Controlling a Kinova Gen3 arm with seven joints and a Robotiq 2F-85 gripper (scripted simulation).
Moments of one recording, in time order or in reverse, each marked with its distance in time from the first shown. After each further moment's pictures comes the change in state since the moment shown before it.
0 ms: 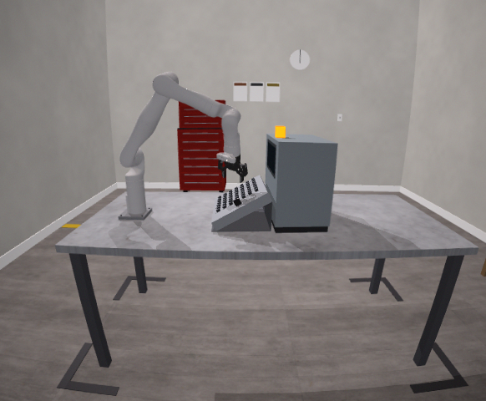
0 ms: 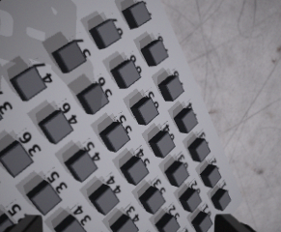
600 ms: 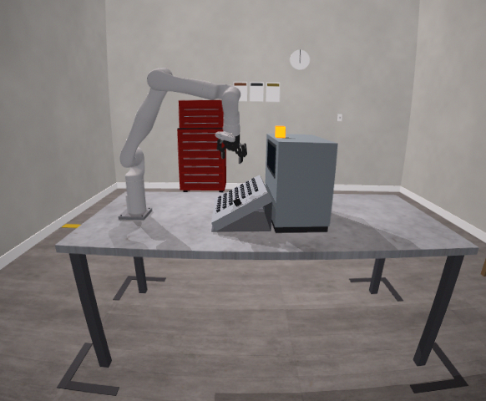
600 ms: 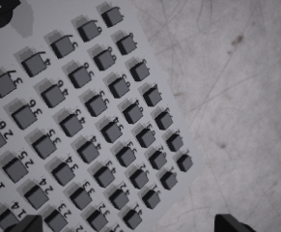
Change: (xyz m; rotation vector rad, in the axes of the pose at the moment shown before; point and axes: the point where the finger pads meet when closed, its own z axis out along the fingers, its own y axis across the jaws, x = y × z) arm -0.028 0.019 -0.086 -0.015 0.007 0.008
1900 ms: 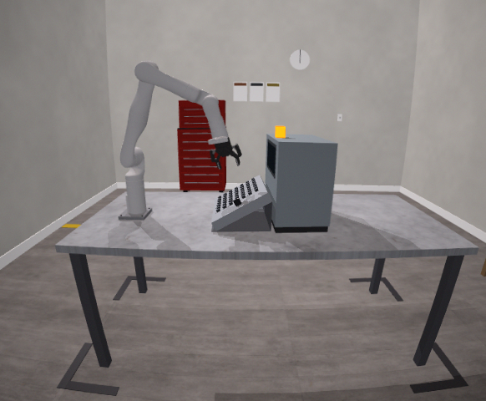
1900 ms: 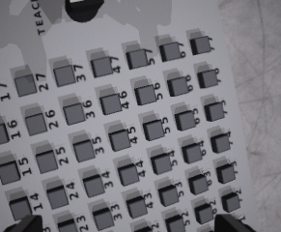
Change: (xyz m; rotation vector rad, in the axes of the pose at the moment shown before) arm 0.007 0.011 0.036 0.327 0.131 -0.332
